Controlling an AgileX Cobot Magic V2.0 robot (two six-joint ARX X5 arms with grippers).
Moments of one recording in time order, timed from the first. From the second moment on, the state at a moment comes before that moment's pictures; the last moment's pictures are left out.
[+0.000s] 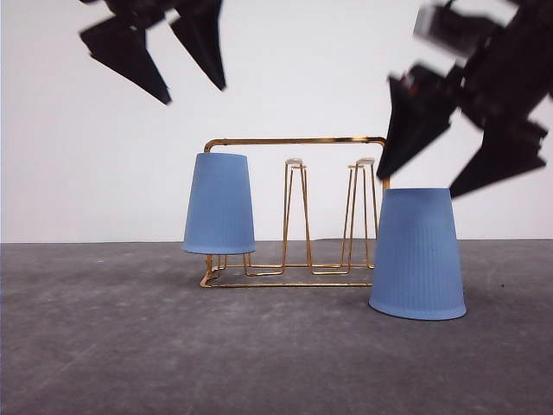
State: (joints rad) left_arx -0.49 1.48 1.48 -0.77 0.05 0.02; right_arx 0.32 1.36 0.83 -0.25 -0.28 0.03
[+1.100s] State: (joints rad) left_arx -0.24 1.36 1.14 -0.82 0.04 0.00; right_arx 0.35 1.24 1.16 -0.41 -0.29 -0.02
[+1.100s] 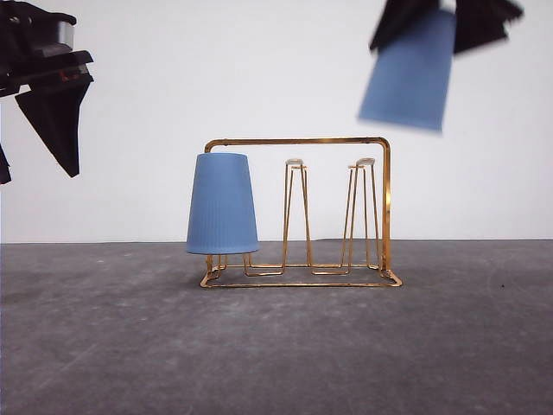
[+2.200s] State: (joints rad) left_arx -0.24 1.36 1.14 -0.79 0.05 0.00; right_arx 0.34 1.64 1.17 -0.16 -0.24 -0.06
